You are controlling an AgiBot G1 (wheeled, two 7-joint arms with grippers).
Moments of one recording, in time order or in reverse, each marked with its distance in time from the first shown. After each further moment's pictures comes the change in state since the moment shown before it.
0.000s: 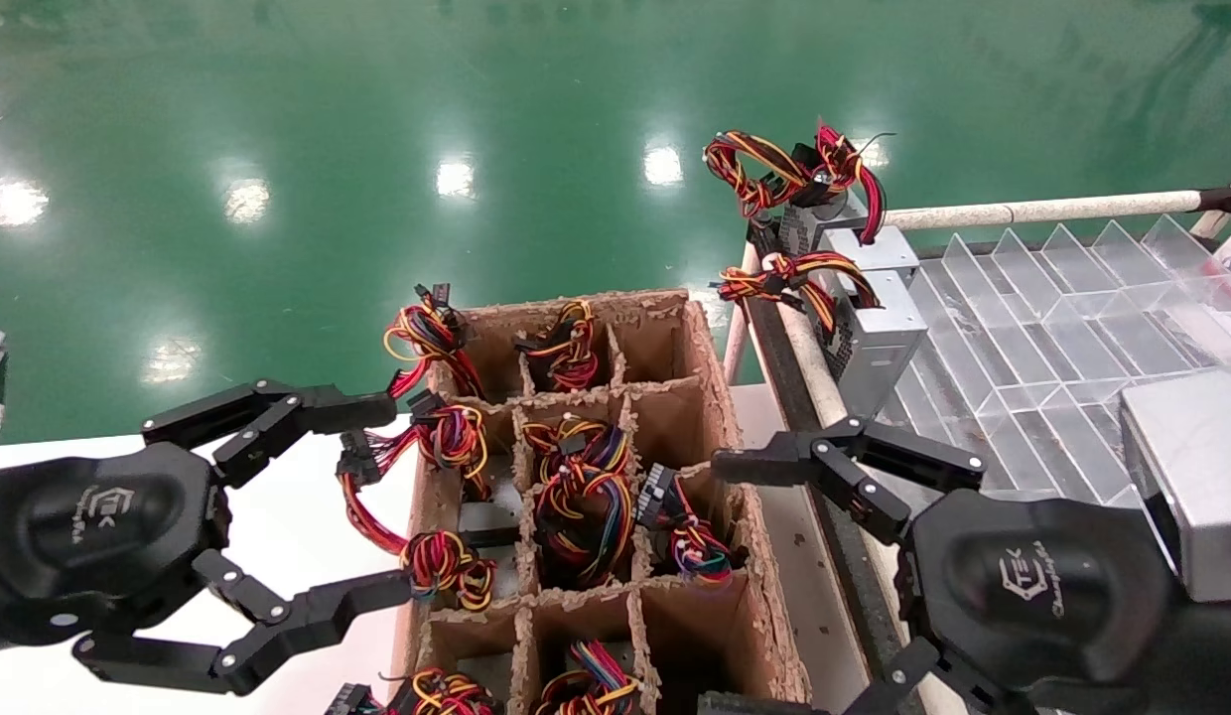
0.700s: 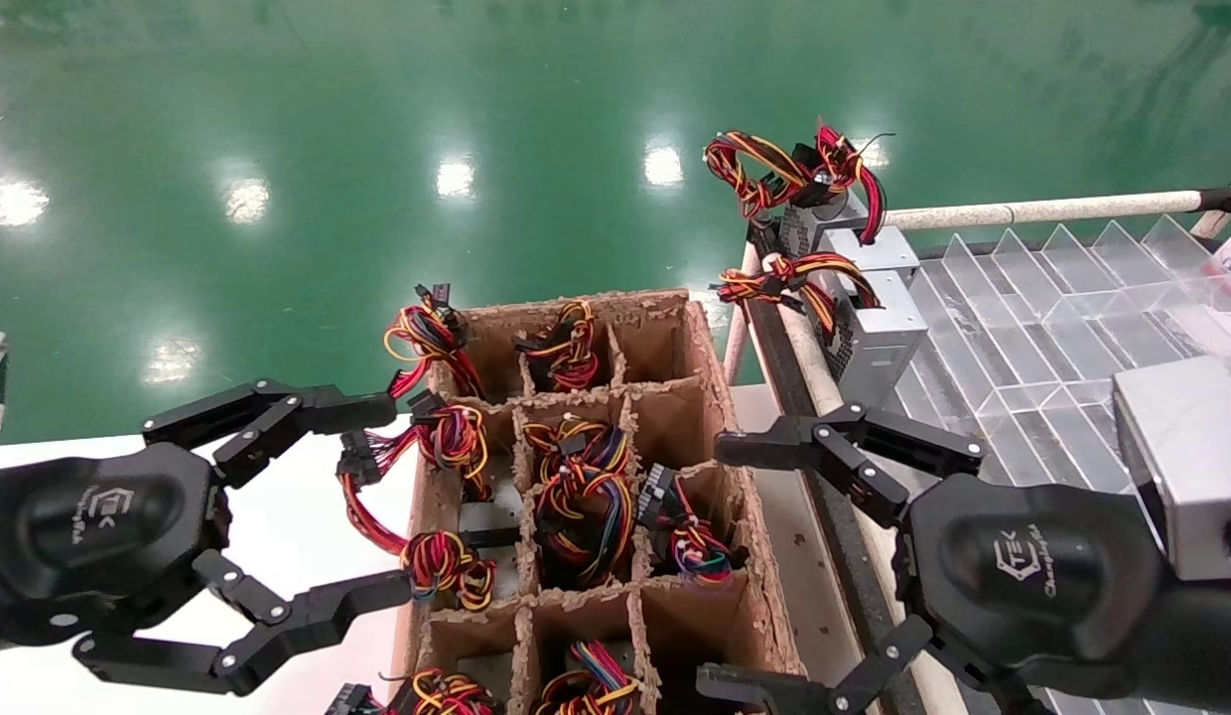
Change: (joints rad) left arm 0.000 0.000 0.000 0.000 0.000 0.000 0.000; right arm 0.002 -0.003 0.002 -0.003 -0.006 0.010 -0.003
